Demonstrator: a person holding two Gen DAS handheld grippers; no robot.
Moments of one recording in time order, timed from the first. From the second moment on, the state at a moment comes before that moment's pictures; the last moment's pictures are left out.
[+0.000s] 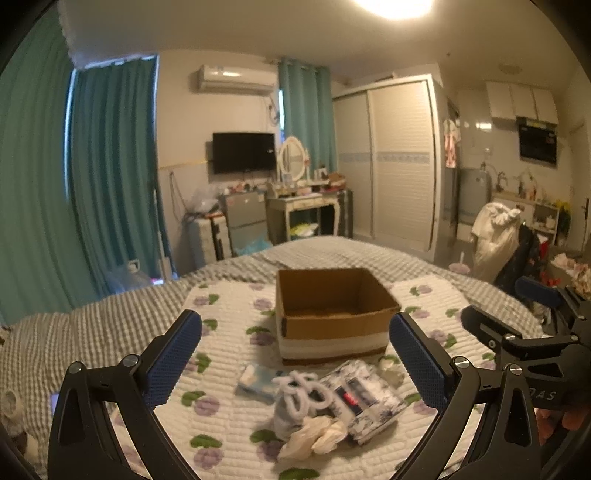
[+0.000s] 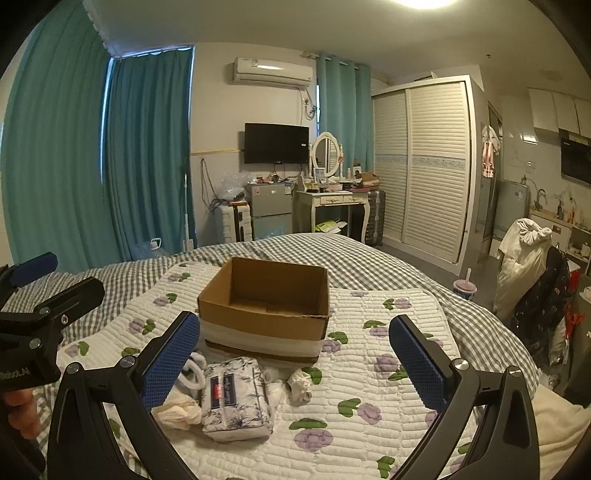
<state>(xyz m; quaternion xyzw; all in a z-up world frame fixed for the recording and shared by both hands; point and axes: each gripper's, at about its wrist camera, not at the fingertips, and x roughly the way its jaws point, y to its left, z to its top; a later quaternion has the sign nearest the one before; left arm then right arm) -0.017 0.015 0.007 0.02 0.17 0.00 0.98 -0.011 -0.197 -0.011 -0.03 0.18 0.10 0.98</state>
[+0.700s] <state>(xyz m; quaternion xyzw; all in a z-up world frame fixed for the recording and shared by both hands) 0.029 0.047 -0.160 -0.02 0.40 -0.01 0.92 0.068 -0.129 -0.171 -0.05 0.40 0.17 0.90</state>
